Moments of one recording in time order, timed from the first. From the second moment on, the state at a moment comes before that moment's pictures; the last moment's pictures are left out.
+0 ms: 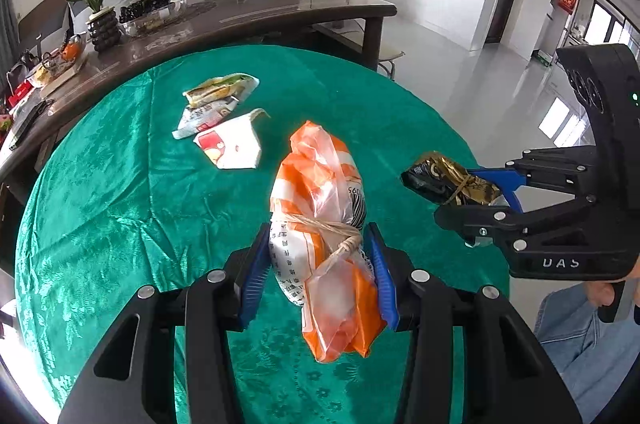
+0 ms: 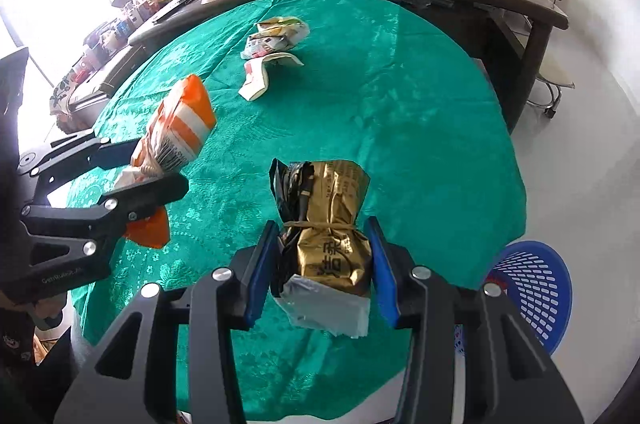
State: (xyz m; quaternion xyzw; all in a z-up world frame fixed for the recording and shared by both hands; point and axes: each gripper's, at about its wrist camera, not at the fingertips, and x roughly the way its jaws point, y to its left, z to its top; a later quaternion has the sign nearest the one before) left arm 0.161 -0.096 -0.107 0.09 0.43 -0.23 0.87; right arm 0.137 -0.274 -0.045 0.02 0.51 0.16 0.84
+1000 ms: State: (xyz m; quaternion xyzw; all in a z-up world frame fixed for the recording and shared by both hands) left arm 0.163 -0.429 -0.206 0.10 0.50 -0.43 0.75; right arm 0.117 -0.618 -0.147 0.16 0.56 -0.09 0.81
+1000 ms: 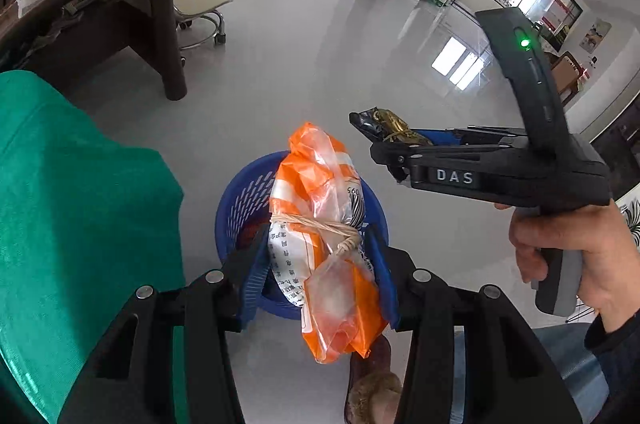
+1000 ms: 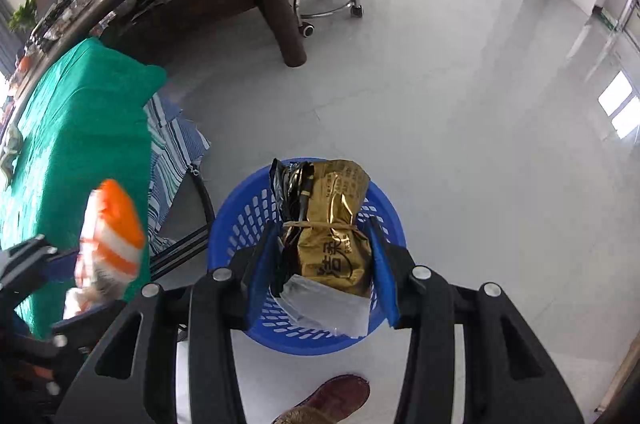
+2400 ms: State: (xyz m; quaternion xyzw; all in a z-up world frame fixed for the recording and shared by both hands) left arm 0.172 -0.059 -0.151 0.13 0.43 -0.14 0.88; right arm 0.129 -0.284 -0.055 -0.01 0.39 0.13 0.91
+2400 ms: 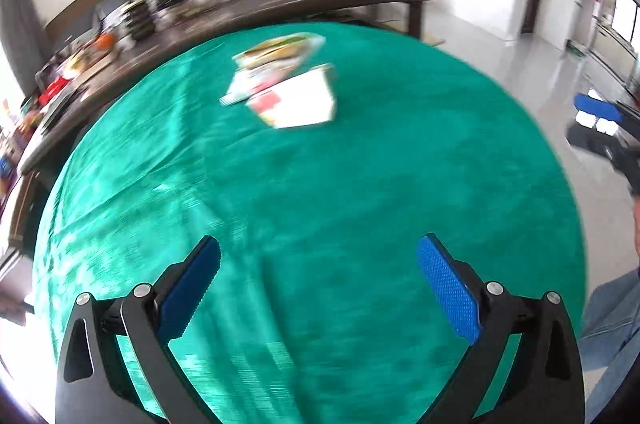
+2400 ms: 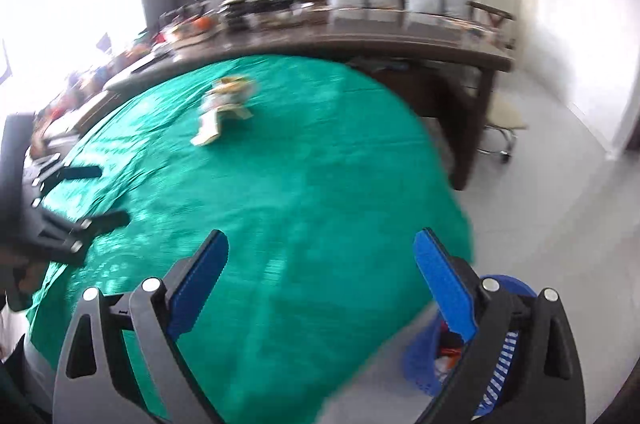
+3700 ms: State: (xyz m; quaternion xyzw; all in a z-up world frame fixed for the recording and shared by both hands) left arm 0.193 0.029 -0.176 0.06 0.46 -0.11 0.88; right arm 0.186 -0.203 -0.067 -0.06 0.47 0.24 0.84
